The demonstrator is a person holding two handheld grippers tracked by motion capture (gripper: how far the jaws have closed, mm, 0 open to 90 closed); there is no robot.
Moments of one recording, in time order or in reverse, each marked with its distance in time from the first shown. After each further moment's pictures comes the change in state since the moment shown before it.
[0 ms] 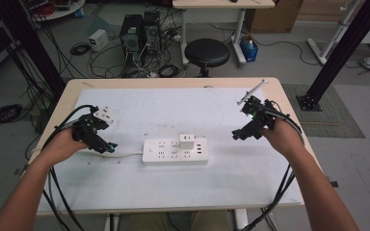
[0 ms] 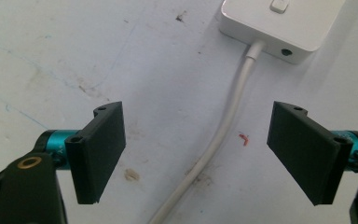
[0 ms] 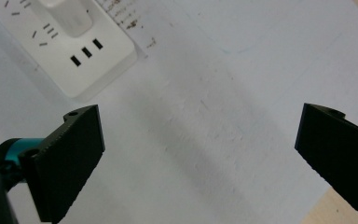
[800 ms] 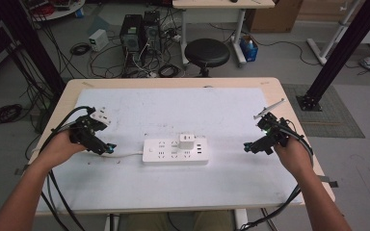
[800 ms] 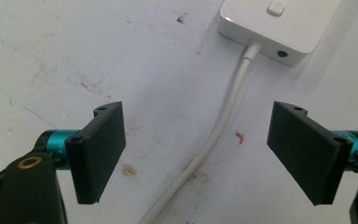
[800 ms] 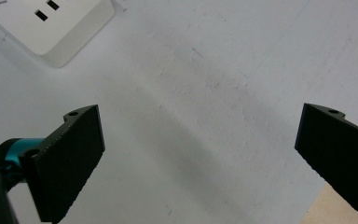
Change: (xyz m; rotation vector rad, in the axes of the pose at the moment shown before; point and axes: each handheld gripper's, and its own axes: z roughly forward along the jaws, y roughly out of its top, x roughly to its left) left arm -0.004 -0.005 -0.006 -0.013 0.018 -0.018; right arm -0.005 -0.060 0.016 -0.024 -0.006 0.140
